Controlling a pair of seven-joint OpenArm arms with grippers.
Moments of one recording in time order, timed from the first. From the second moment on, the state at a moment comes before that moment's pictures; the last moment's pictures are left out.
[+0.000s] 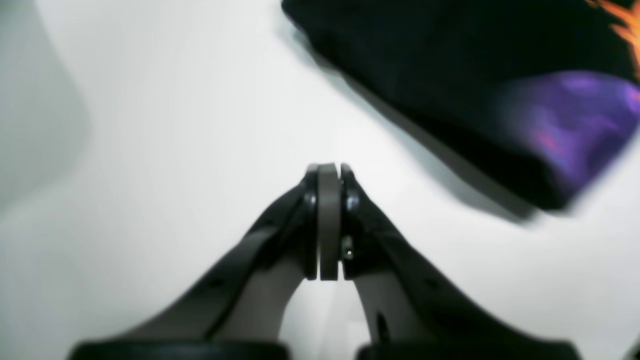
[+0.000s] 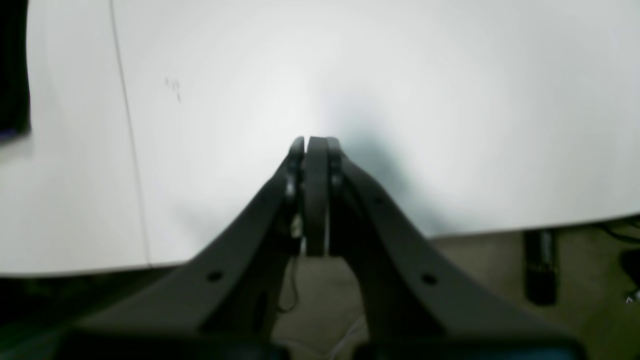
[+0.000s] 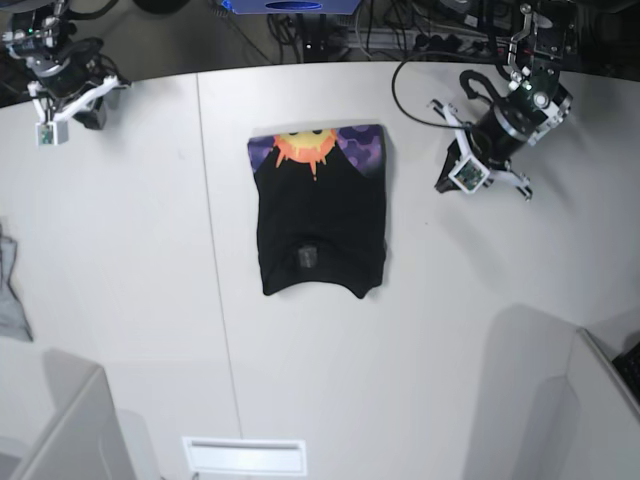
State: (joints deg) left arm 25.7 -25.2 -2.8 107.1 -4.6 -28.5 19.4; right arm -40.4 17.1 26.2 110.0 29.9 16.0 -39.1
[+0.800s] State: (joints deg) left arm 61.0 -22.3 -9.8 96.3 -7.4 -28.1 -4.0; right arm -57.6 16.8 11.0 110.0 1.0 16.2 -37.5
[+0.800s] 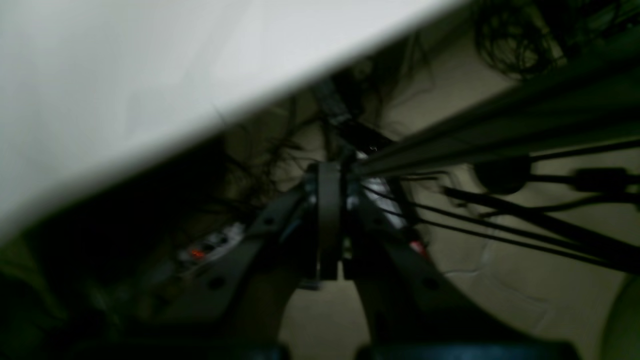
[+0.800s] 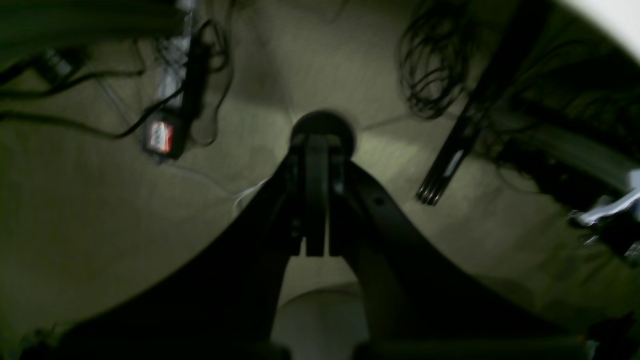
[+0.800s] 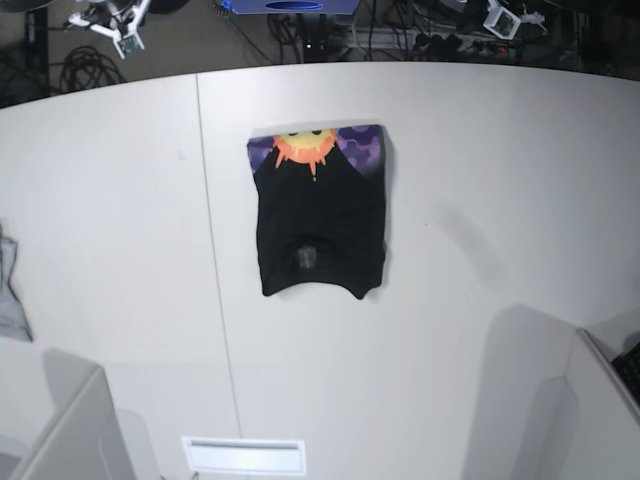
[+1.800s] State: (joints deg) left arm 29.4 -8.1 -9.3 22.8 13.6 -27.9 -21.1; right arm -19.5 11.4 -17.6 21.6 0.8 15.9 -8.8
